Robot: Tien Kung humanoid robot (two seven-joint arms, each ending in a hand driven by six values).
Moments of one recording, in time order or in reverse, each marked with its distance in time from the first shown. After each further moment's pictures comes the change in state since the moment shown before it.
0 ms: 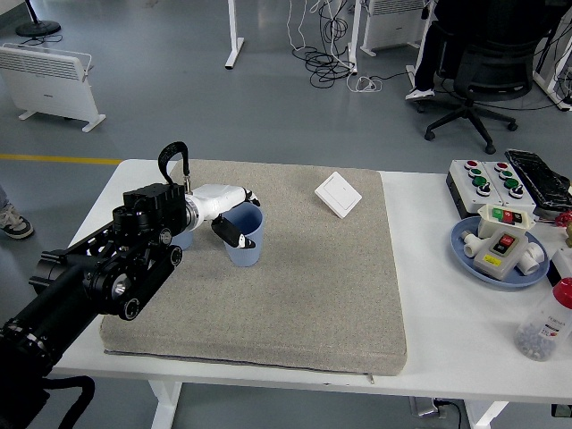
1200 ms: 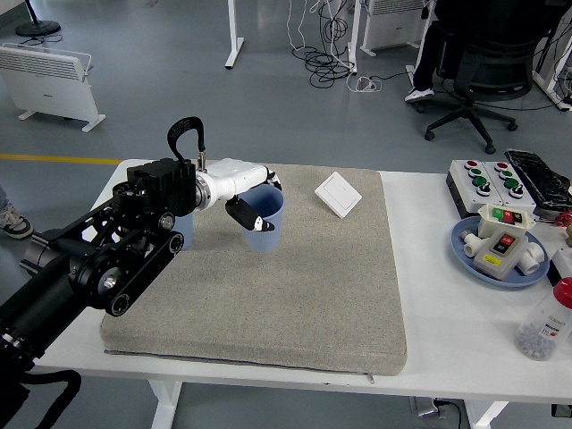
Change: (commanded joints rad) left arm -0.013 0.082 -0.003 -0.334 -0.015 -0.152 0.057; right arm -0.009 0.001 0.020 0.000 -0.001 -0.004 0.003
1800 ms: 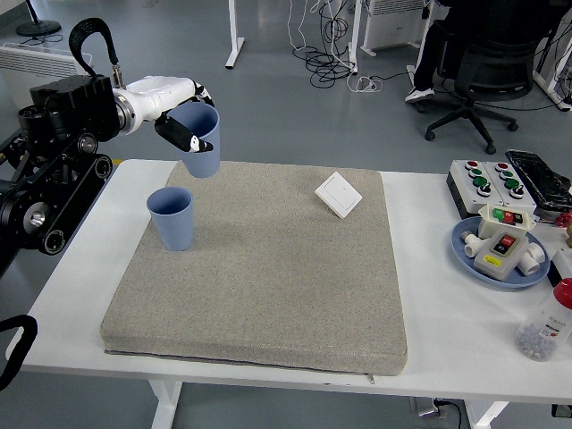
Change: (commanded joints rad) left arm -0.095 0.149 -0.167 0.065 0.040 -0.062 0.027; right arm -0.006 -0.008 0.002 0.000 0.017 -0.003 0.003
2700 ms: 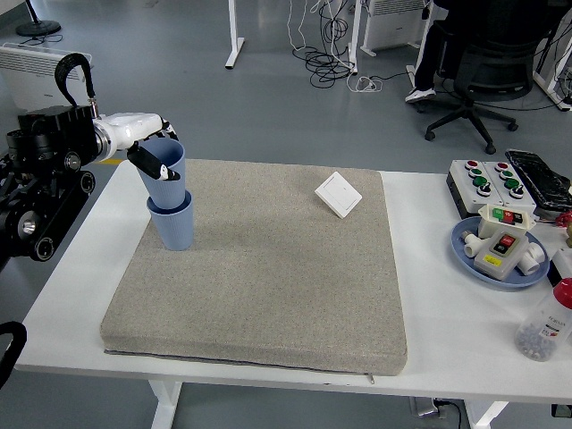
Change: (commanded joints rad) left arm 0.026 0.008 0.029 0.142 0.001 0.006 -0.013; right arm 0.008 0.000 -0.009 0.000 0.005 0.002 0.001
